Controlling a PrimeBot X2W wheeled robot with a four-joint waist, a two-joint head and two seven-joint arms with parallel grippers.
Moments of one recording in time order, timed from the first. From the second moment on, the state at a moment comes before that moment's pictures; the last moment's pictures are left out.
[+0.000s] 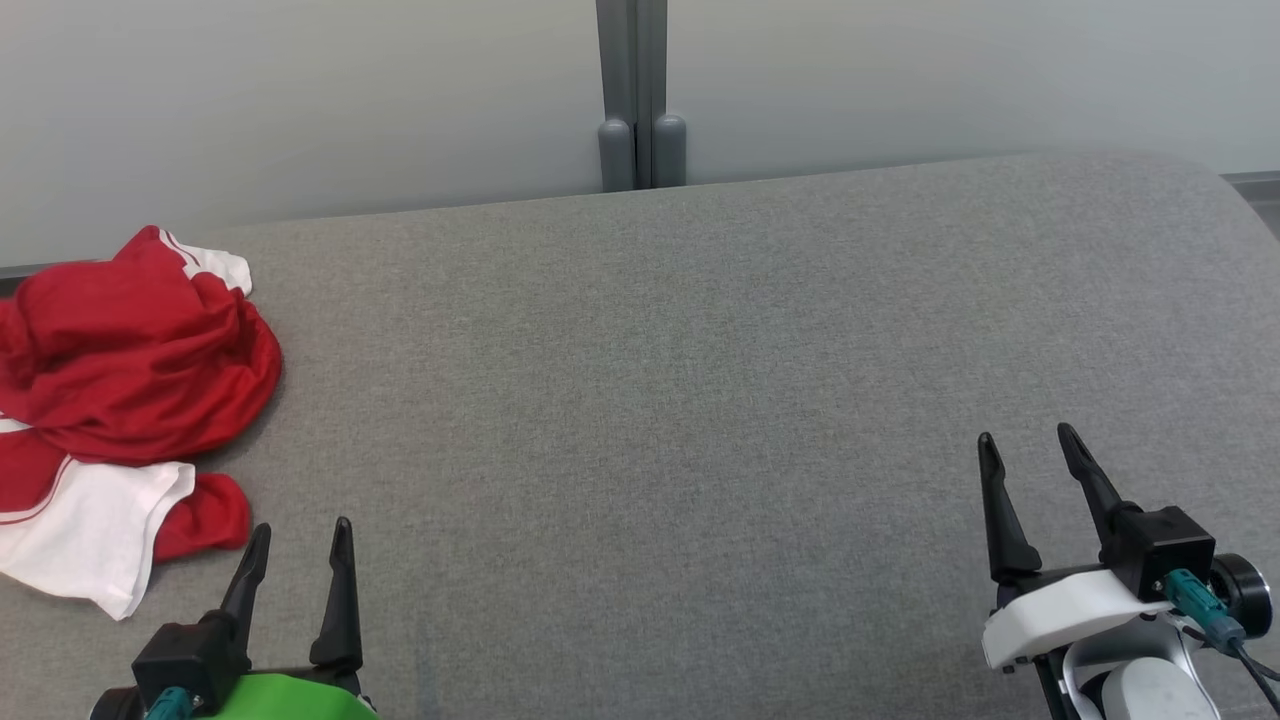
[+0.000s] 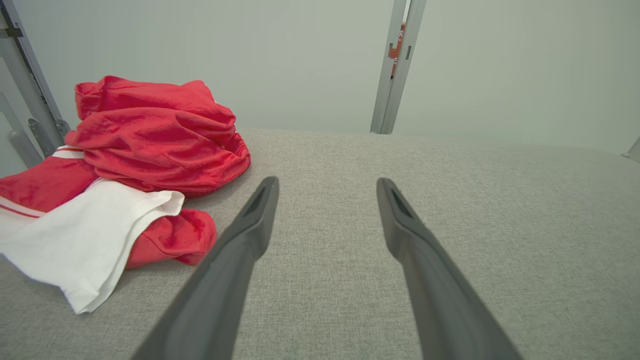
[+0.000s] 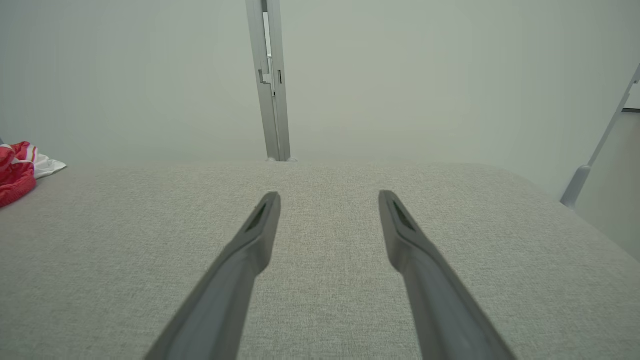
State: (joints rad) left arm 0.05 0.10 0.00 0.18 -0.25 -0.13 -0.23; right arm -0.02 -0.05 -0.05 0.17 0.04 0.13 -0.23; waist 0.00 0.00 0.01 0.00
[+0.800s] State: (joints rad) left arm 0.06 0.11 -0.04 0.20 -0.22 -0.13 -0.26; right arm -0.01 -0.05 -0.07 0.21 -0.06 0.13 -0.26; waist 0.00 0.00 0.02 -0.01
